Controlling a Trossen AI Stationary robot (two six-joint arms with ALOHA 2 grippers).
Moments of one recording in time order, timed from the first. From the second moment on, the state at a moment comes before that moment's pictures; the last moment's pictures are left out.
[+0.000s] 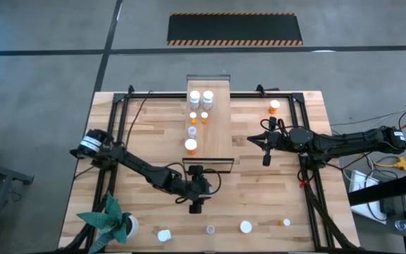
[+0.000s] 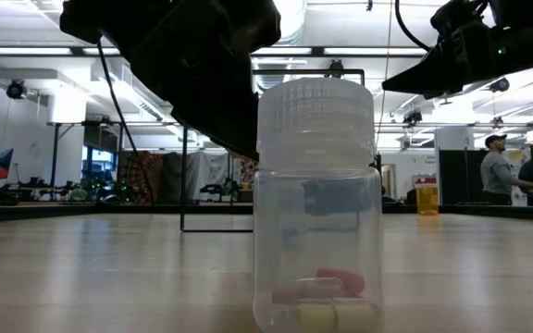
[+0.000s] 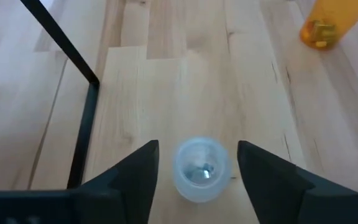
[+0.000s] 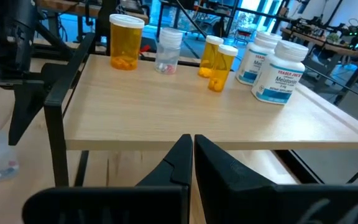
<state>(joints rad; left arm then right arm) -0.38 1.84 1.08 0.04 -0.29 -0.23 -0.03 0.74 0.27 0.30 0.18 -0.17</state>
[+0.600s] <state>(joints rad) -0.36 1.85 1.04 0.10 -0.24 -0.23 -0.03 0.74 0.27 0.30 0.18 -0.18</state>
